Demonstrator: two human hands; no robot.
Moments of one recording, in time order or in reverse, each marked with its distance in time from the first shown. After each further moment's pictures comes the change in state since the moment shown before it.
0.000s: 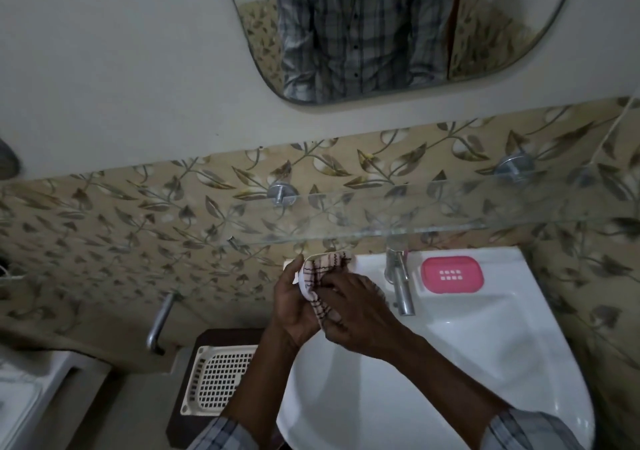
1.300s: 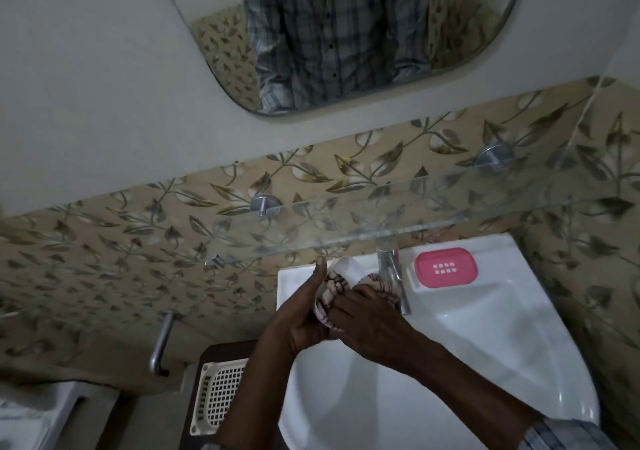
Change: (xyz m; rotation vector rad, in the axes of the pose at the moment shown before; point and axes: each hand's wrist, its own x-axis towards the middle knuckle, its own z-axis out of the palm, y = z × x) left_hand 0.011 -0.001 0.035 0.485 0.377 -0.348; right_hand -0.023 0.026 0.010 -0.273 0.055 -0.180
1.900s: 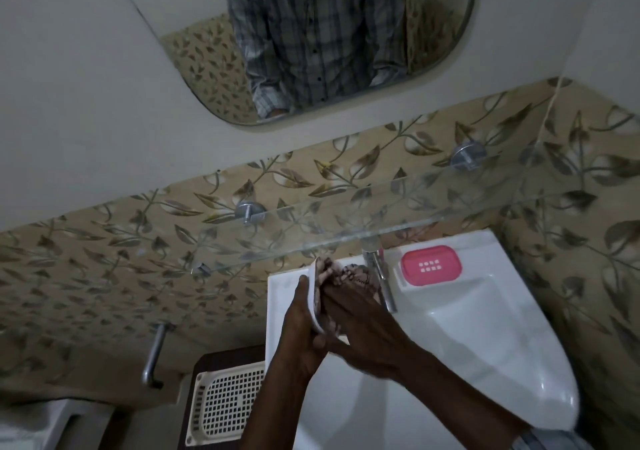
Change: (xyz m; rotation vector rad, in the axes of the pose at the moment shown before) left_hand 0.006 -0.036 0.021 -0.257 0.062 0.296; right_hand -0.004 -0.013 -0.039 0.334 -0.060 0.336
